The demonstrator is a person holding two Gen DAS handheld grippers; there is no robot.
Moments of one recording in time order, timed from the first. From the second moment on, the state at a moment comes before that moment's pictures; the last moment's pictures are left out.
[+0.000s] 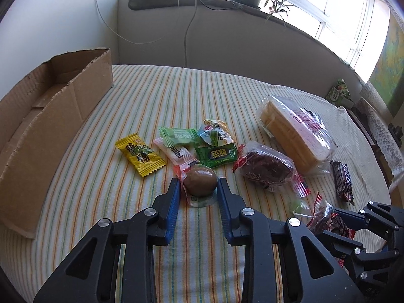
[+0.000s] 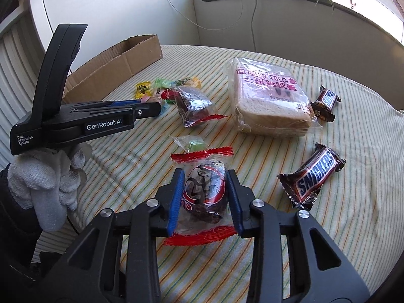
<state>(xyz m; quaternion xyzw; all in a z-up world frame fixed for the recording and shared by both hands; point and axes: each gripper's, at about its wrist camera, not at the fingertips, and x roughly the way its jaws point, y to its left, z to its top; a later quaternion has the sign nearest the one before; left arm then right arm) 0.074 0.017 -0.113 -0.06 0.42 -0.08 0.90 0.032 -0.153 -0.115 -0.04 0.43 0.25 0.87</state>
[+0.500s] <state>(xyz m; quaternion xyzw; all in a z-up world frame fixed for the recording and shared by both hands) 0.059 0.028 -0.097 -0.08 0.40 -0.07 0.91 0.018 -0.155 -0.097 -0.04 0.41 0.26 0.88</state>
